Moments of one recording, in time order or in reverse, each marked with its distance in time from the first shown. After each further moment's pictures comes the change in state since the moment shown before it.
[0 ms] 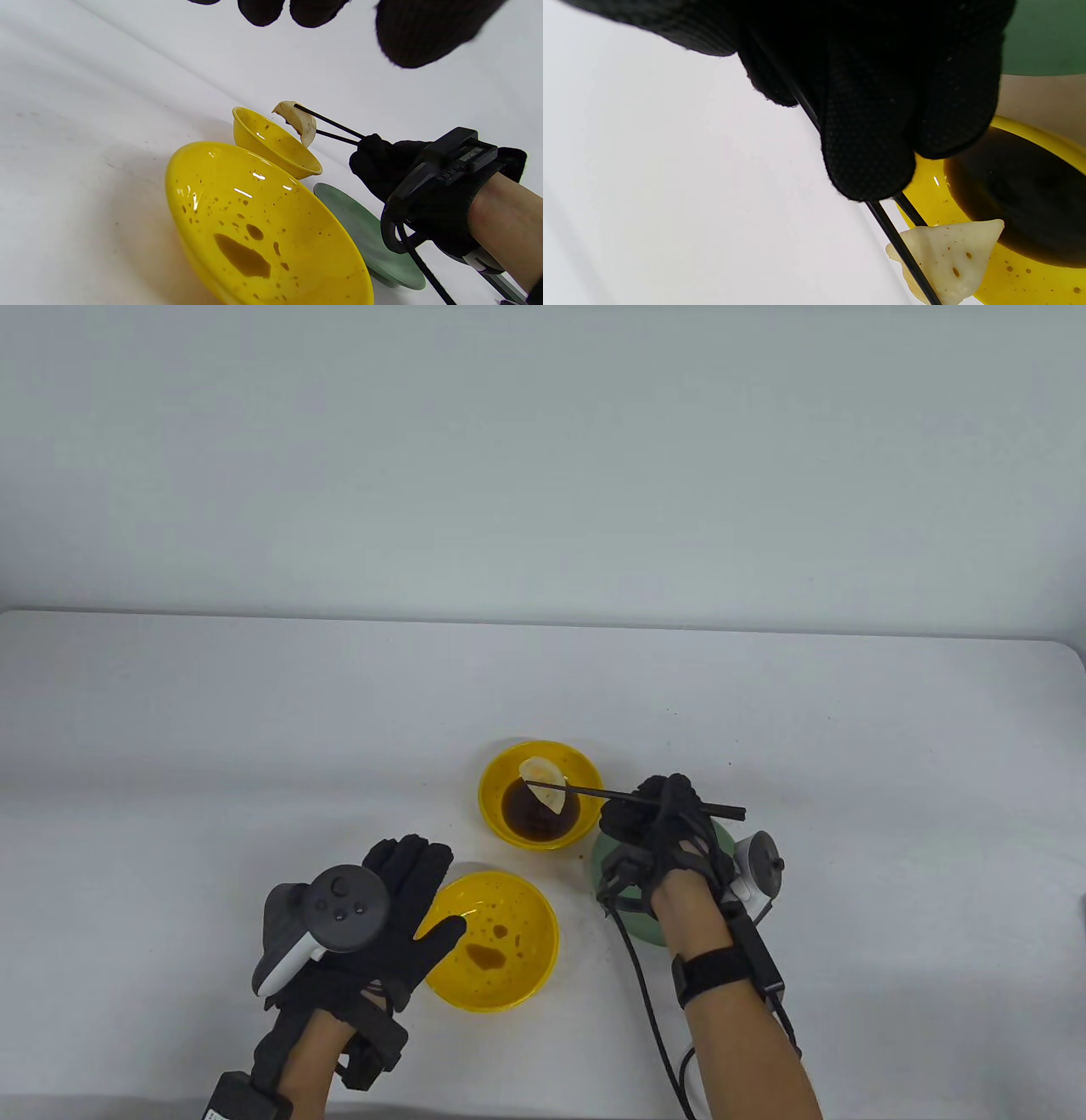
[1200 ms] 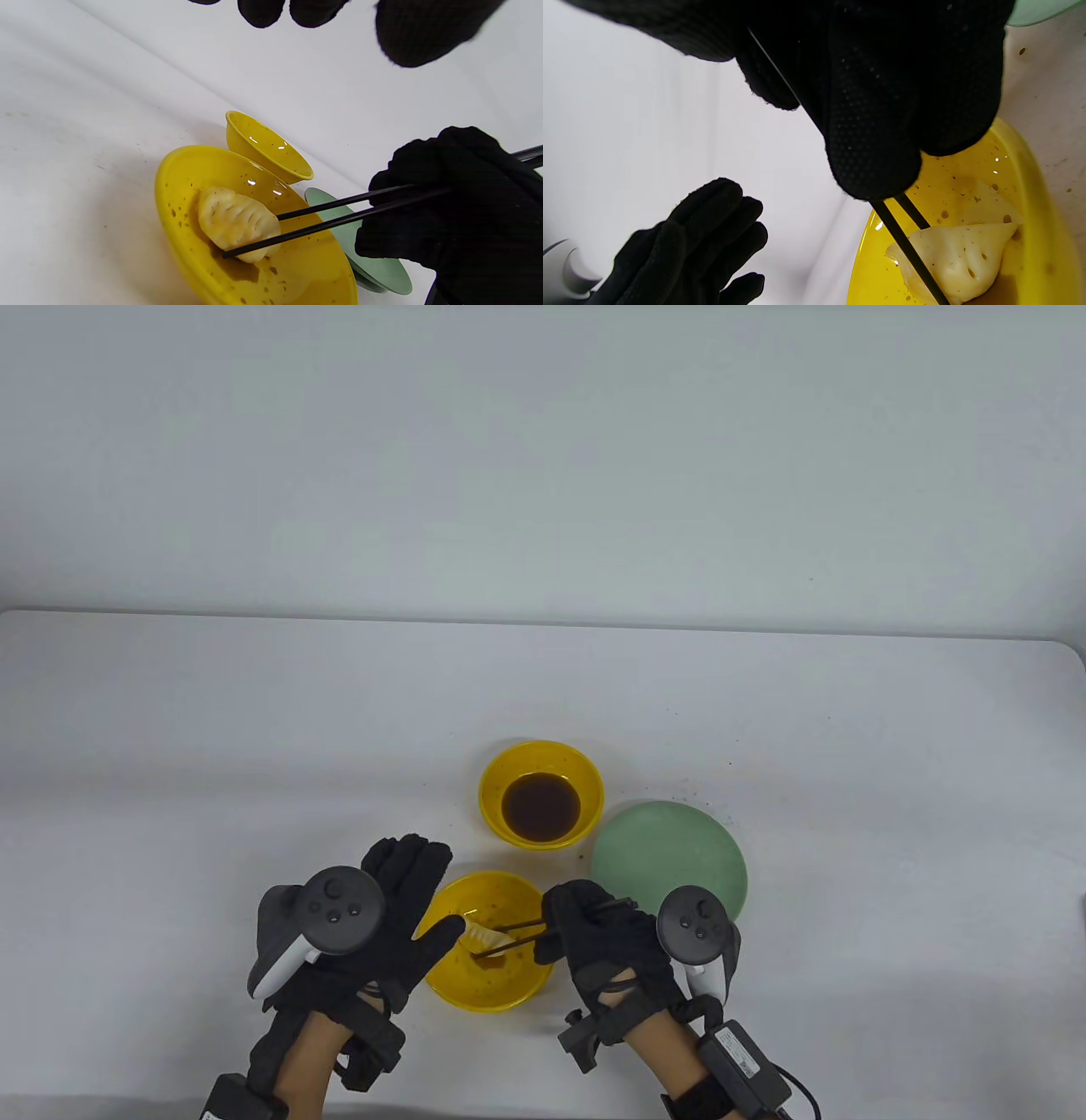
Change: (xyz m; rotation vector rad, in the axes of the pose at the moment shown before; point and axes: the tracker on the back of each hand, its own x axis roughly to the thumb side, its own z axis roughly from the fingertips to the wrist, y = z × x) left_hand -0.001 0.002 0.001 0.011 -0.021 0.027; right_hand -0.018 0.039 0.114 0.552 -0.484 0.799
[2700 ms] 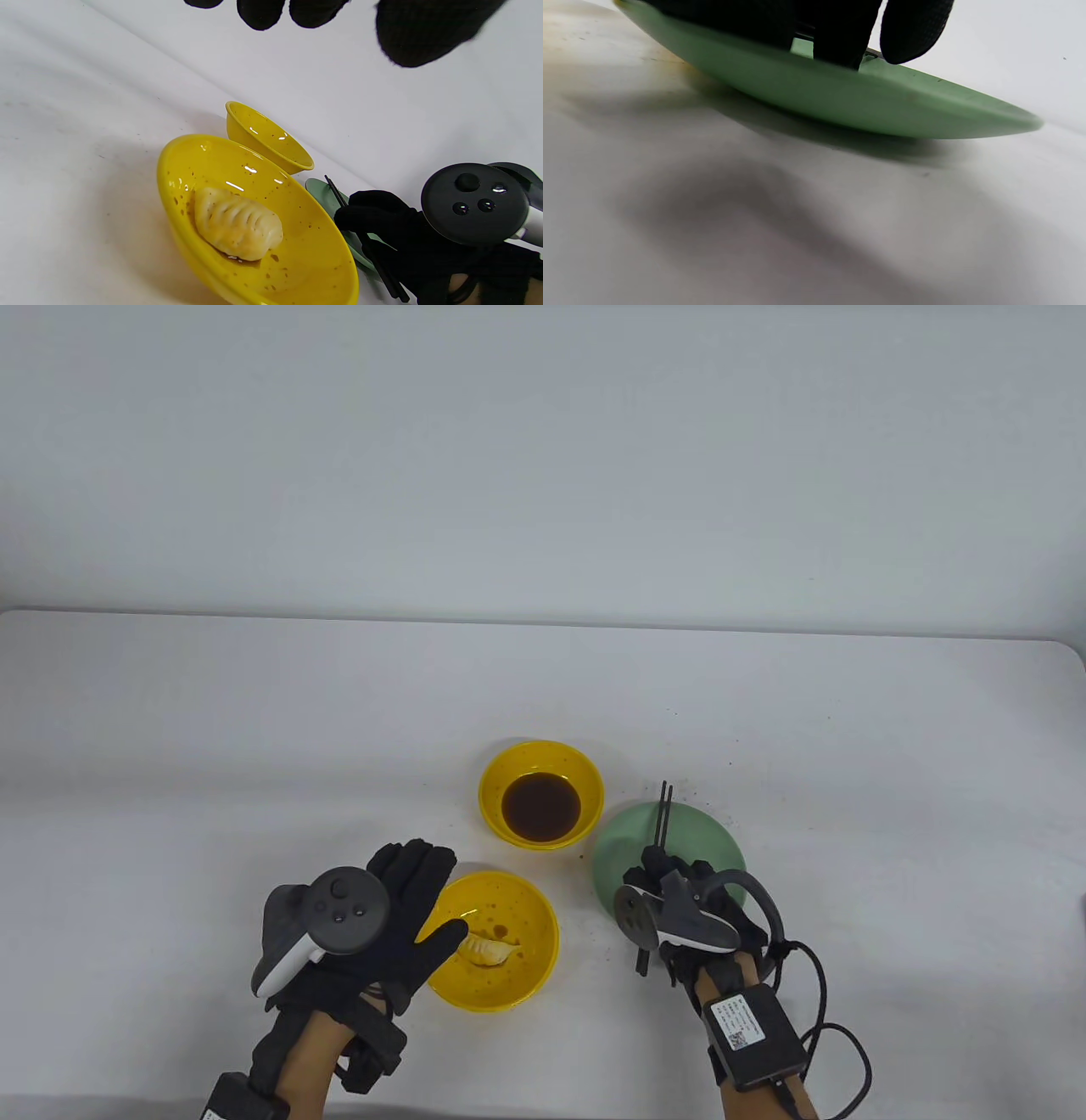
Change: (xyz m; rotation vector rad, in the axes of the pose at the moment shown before) left_hand 0.002 -0.004 -0.001 -0.032 -0.003 -0.007; right_hand -0.046 -0.036 -0.026 0.383 0.092 1.504
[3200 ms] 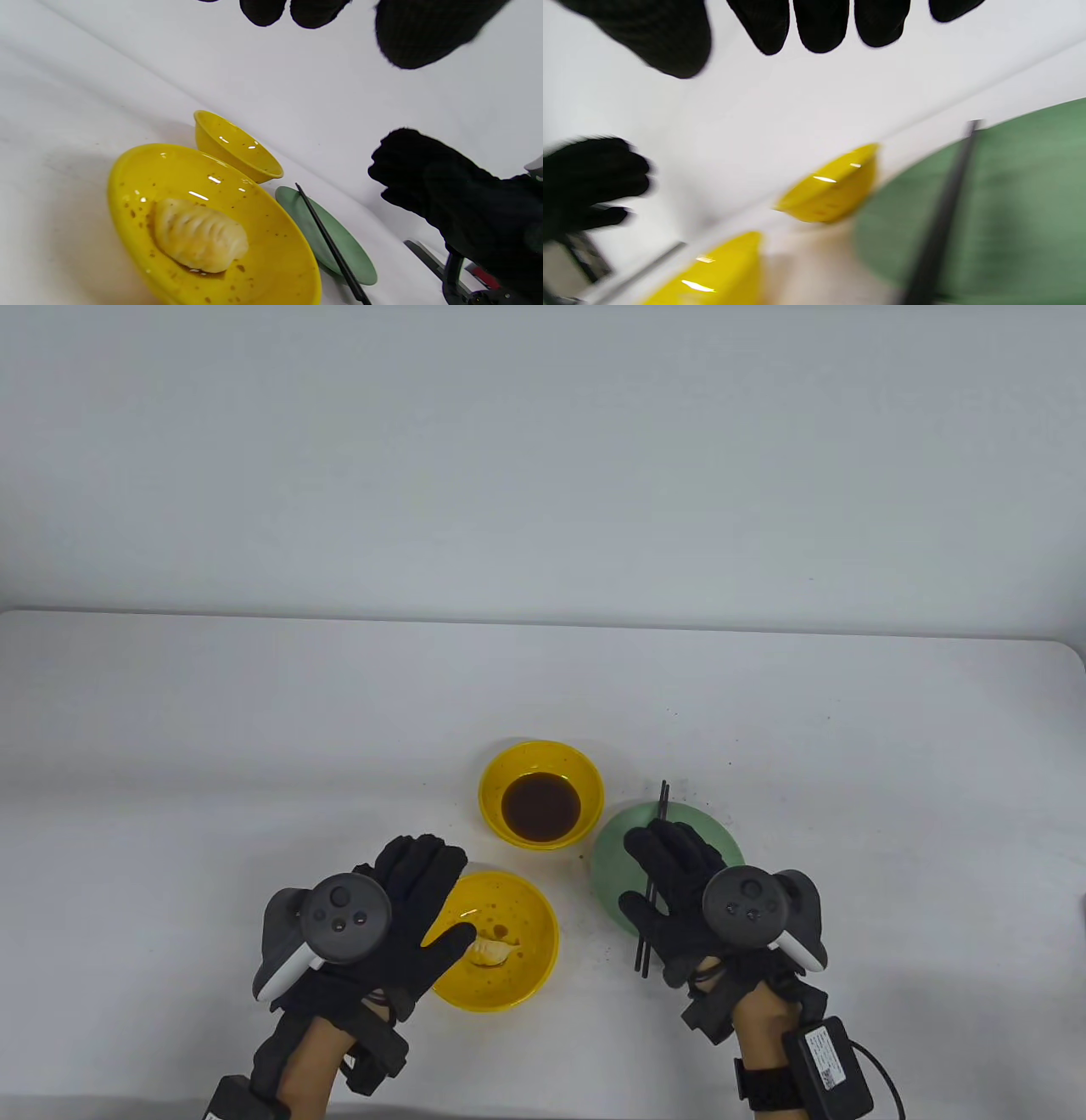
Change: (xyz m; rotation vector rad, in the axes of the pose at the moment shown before) left_hand 0.014 0.002 0.005 0.047 -0.122 0.012; right_hand -0.032 -0.062 0.055 -0.380 -0.174 -0.876
